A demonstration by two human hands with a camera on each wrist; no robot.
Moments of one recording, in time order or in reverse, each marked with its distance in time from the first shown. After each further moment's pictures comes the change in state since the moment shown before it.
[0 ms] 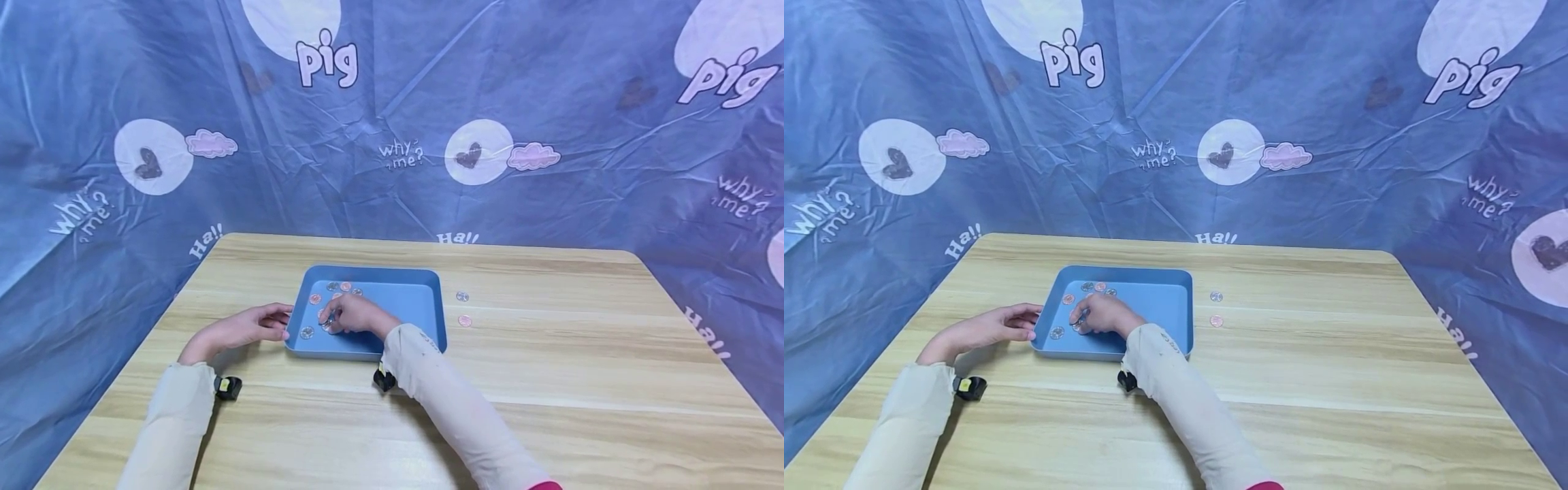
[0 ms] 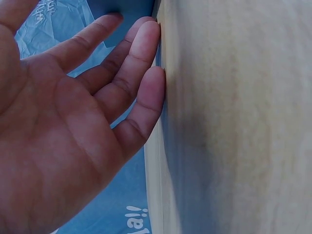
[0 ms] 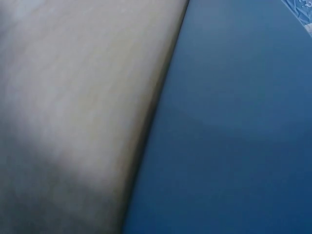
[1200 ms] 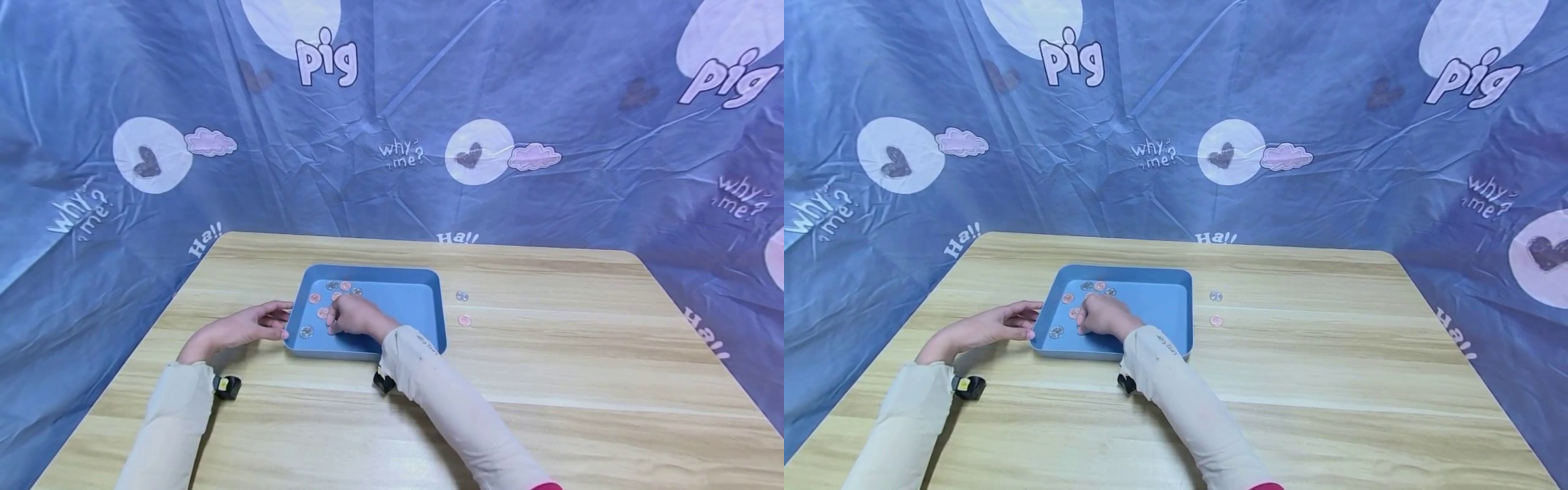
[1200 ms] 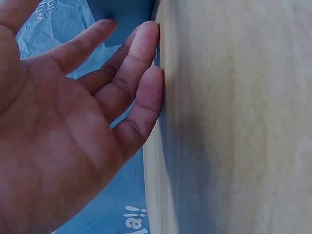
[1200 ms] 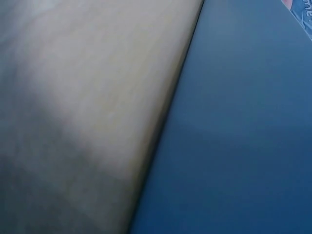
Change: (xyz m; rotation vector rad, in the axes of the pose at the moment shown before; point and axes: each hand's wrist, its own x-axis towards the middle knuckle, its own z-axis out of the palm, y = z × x) left_hand -0.001 0.002 0.001 0.020 0.020 -0.008; right_hand -0.002 -0.007 0.003 -0.168 0.060 0.067
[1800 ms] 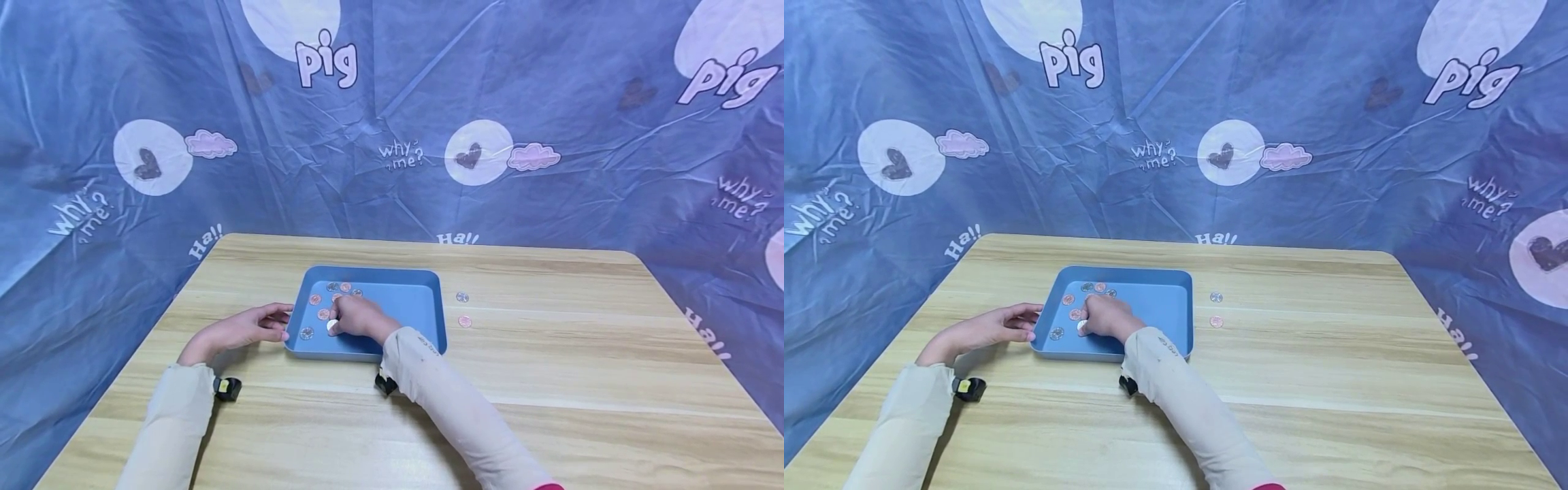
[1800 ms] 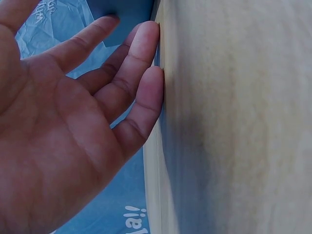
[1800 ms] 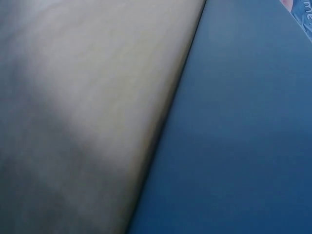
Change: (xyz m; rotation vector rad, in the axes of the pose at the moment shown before) left_hand 0.000 0.000 0.000 -0.022 -0.010 -0.006; right_hand -0.001 0.001 -0.001 -0.147 0.047 0.017
